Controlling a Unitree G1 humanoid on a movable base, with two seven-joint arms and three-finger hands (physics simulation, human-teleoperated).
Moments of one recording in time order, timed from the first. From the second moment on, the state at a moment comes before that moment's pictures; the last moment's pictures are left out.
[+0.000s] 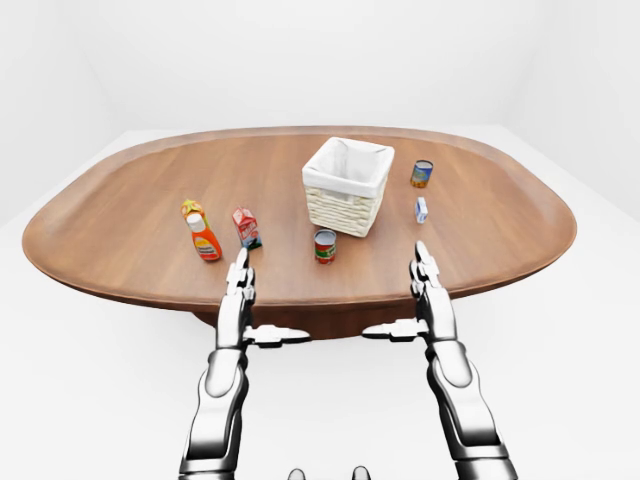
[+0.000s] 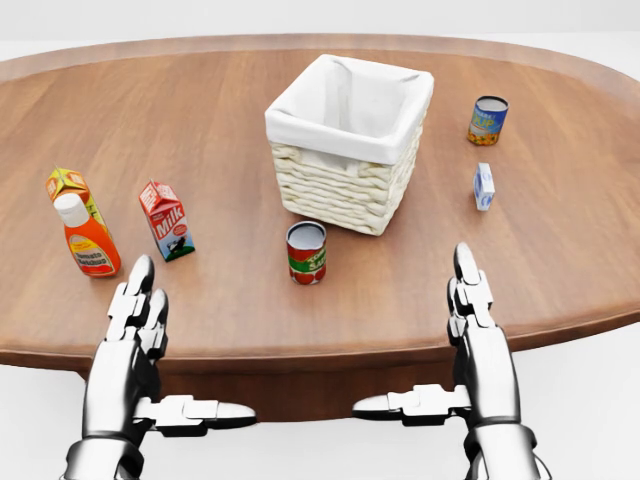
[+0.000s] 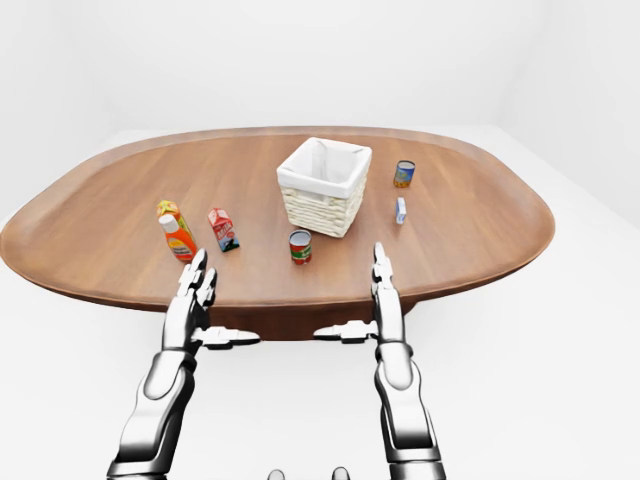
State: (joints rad) left arm 0.02 0.01 0.01 -0.04 -0.01 0.01 -0.03; right arm 0.02 -0.01 0.00 -0.03 -0.06 -0.03 -0.02
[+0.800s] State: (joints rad) left arm 0.44 0.02 -0.04 -0.64 0.05 -0.09 -0.13; right arm 0.20 0.00 -0.10 -0.68 -0.20 0.08 0.13
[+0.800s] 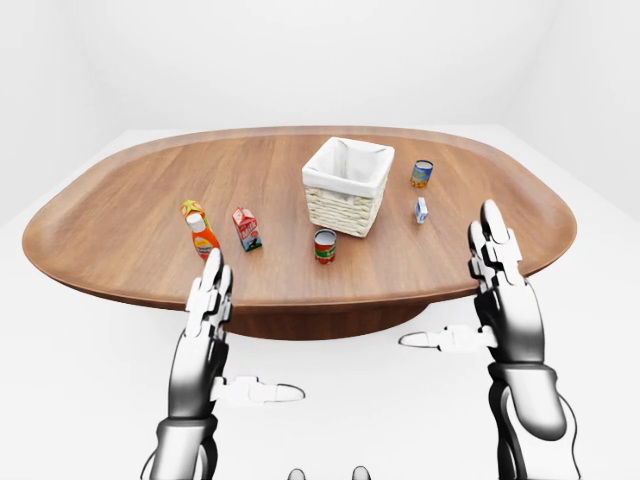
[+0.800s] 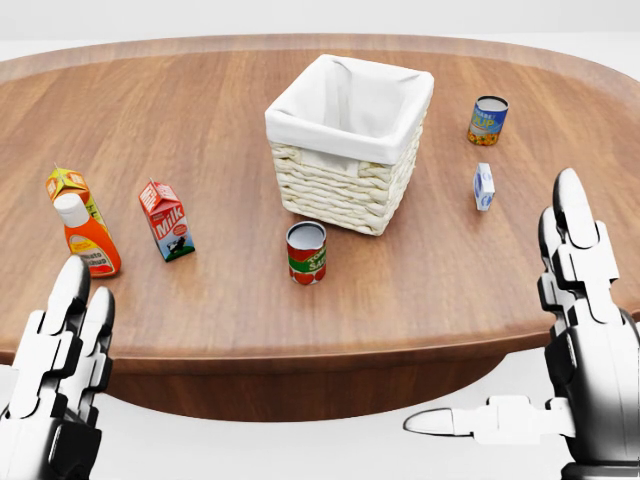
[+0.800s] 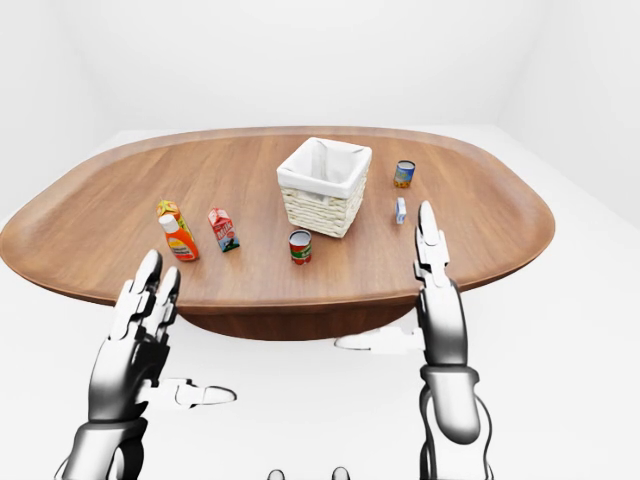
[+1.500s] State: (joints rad) left arm 0.49 0.02 -0.05 -0.70 0.08 -0.09 -0.12; right arm 0.23 0.01 -0.11 -0.79 -0.18 0.09 0.16
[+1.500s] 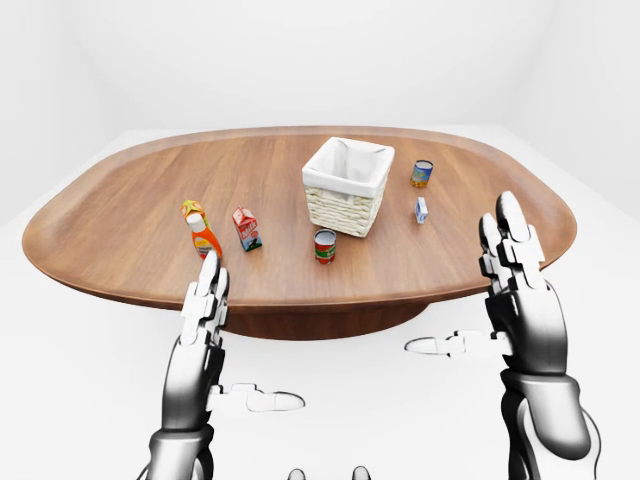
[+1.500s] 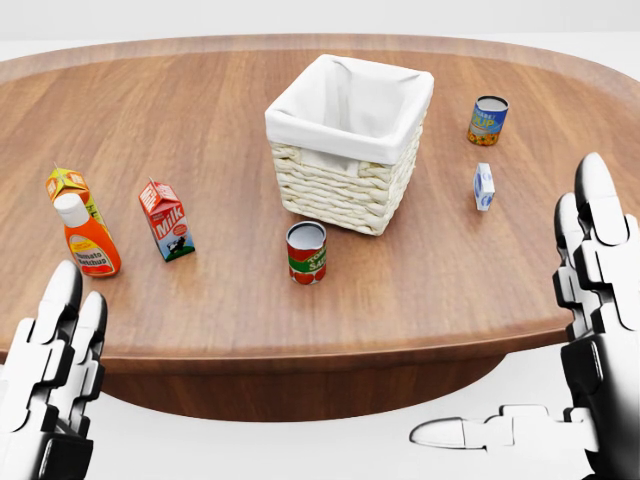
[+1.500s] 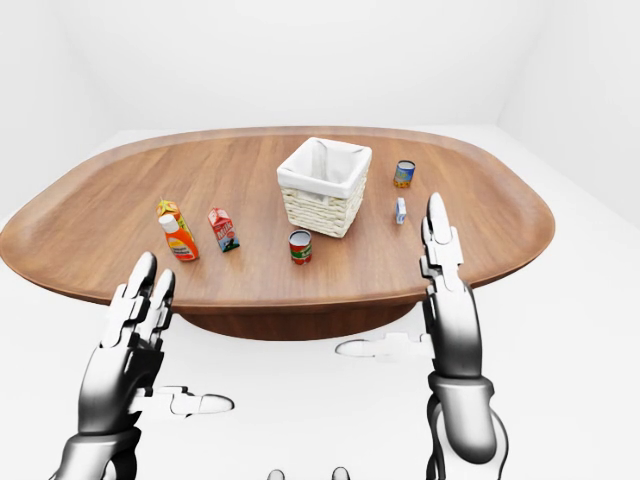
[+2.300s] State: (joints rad) left arm 0.51 0.03 -0.06 -0.69 0.08 -0.09 -0.12; right arm 0.25 0.02 -0.11 -0.80 -0.17 0.07 0.17
